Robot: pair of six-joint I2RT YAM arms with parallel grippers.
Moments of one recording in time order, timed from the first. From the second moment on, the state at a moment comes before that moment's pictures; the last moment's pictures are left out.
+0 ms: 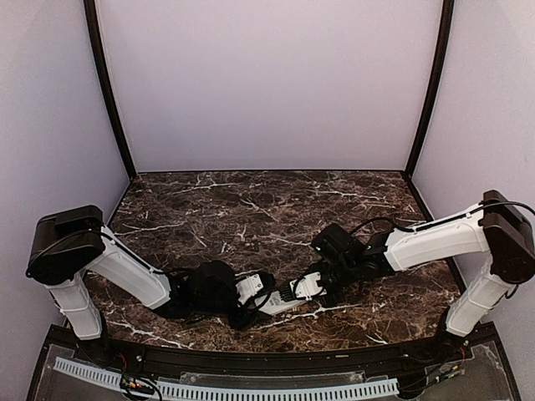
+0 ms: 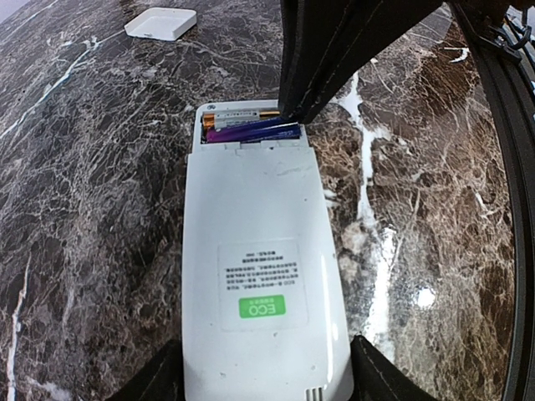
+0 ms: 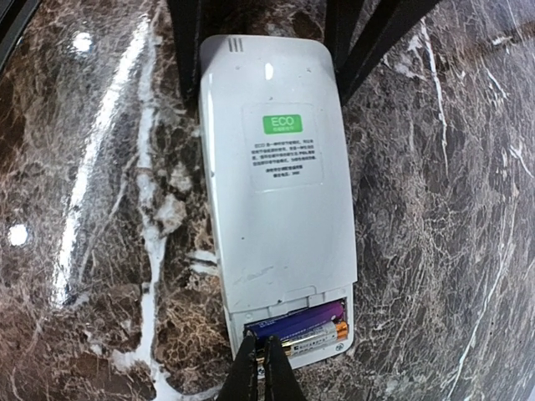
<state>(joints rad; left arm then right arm) -1.11 1.77 0.58 0.52 0.10 0.04 1.00 1.60 0.82 -0.27 -0.17 -0.93</state>
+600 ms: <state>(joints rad) -1.11 1.77 0.59 0.53 0.10 0.04 1.00 1.66 0.85 -0.21 -0.15 -0.90</state>
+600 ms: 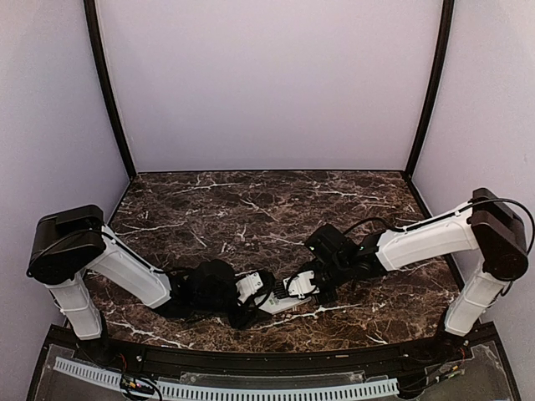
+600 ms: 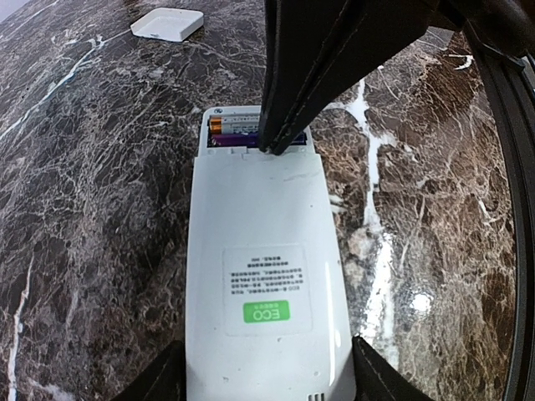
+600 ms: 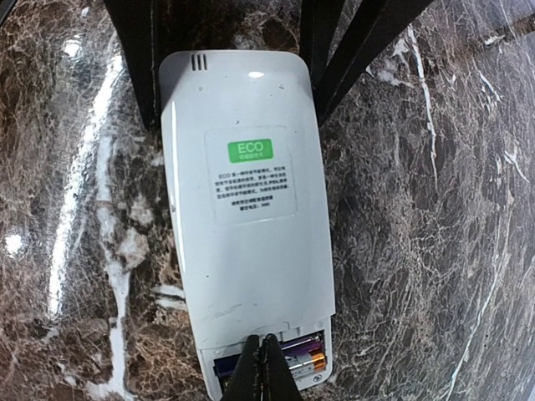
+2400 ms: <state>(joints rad) -1.12 1.48 0.61 0.29 -0.03 -0.02 0.61 1.78 1.18 -0.68 0.09 0.47</state>
